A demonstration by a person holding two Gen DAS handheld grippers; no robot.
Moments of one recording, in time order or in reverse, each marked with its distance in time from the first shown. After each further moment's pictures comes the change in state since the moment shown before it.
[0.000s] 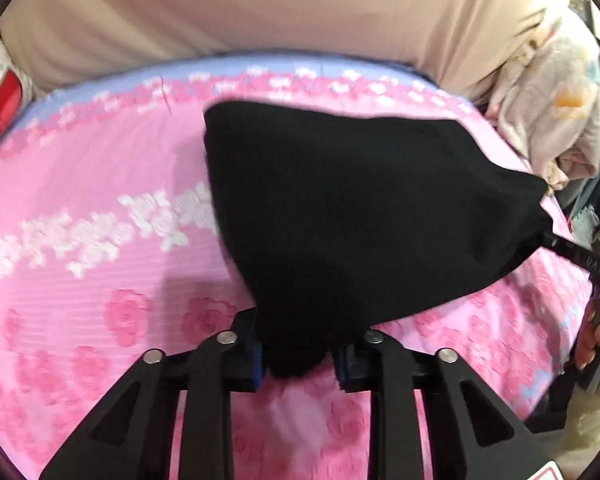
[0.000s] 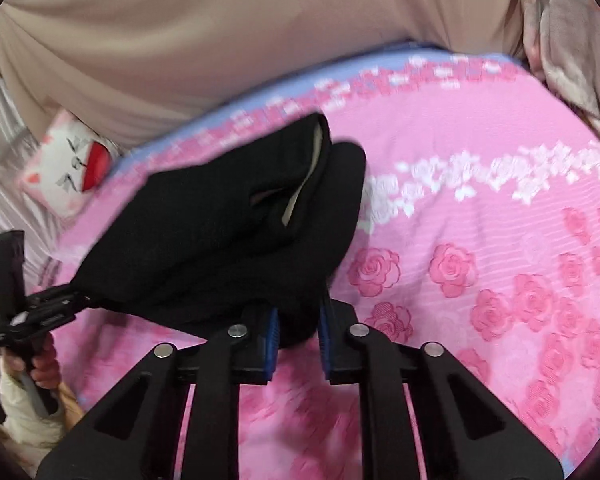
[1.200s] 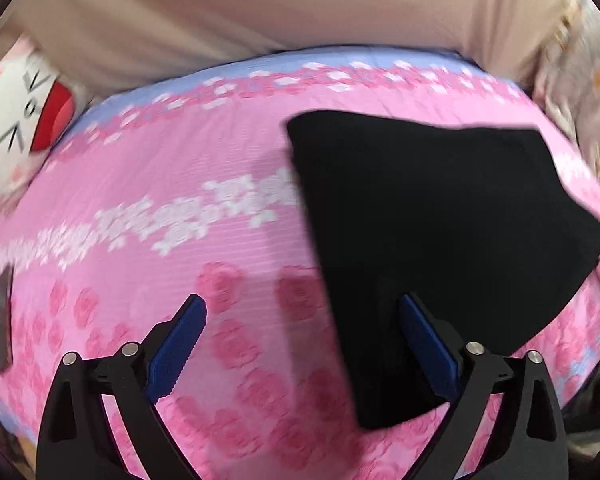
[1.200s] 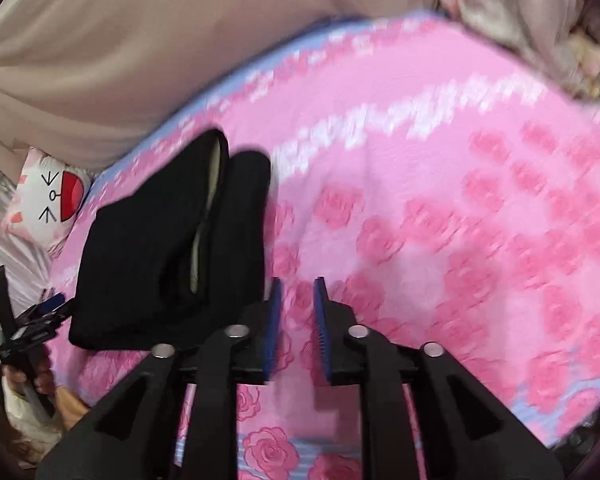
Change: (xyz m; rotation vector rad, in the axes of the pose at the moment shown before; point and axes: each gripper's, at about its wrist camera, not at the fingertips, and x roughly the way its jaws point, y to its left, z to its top) left arm -0.021 0.026 -0.015 -0.033 0.038 0.216; right arm -0.030 -0.062 -0.015 0.156 0.023 -0.097
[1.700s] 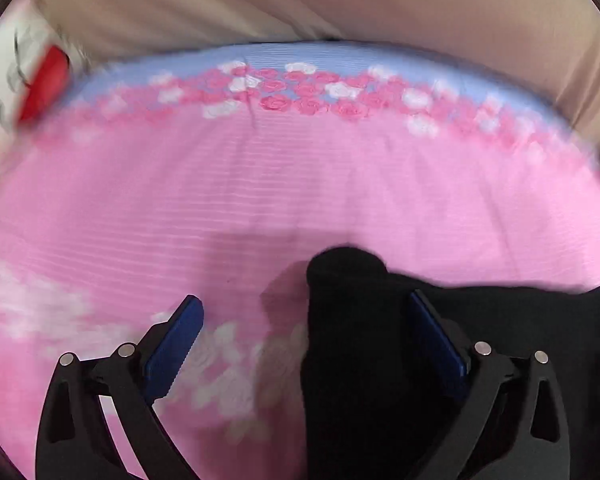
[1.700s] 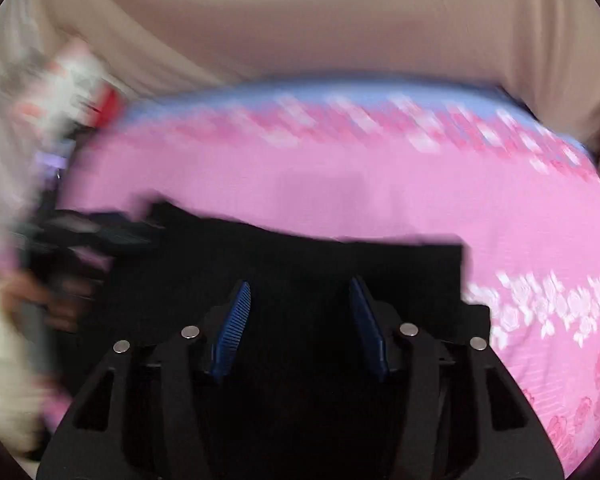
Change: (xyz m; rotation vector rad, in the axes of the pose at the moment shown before) left arm 0.119 0.017 0.109 -0.218 0.040 0.007; right arm 0.124 0.159 0.057 -0.430 0.051 0.002
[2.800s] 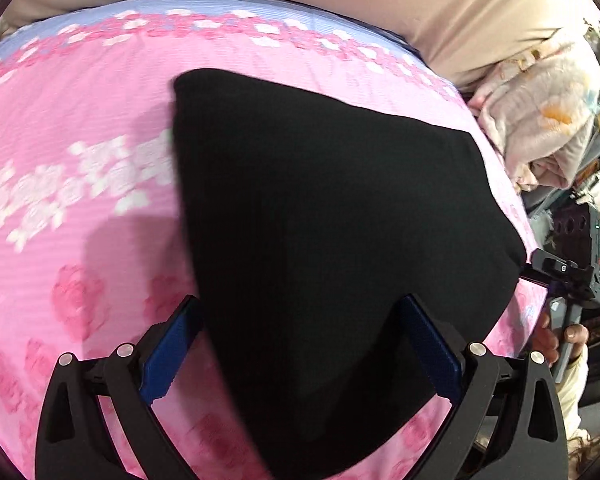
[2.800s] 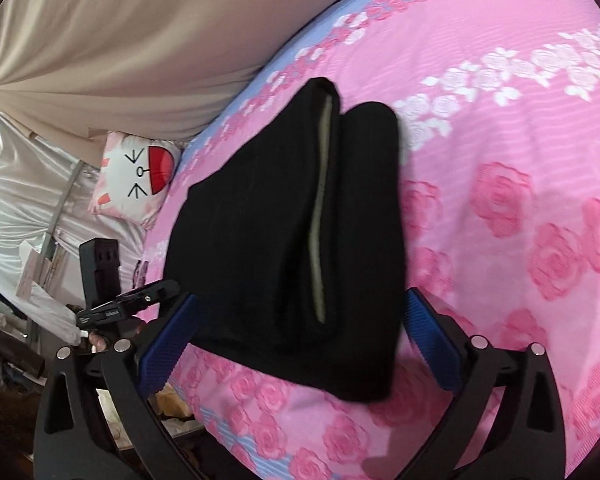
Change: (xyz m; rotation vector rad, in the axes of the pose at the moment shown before) left arm -0.055 -0.021 -0.088 0.162 0.178 -0.422; right arm -0.060 -0.094 -0.099 0.453 0.087 0.481
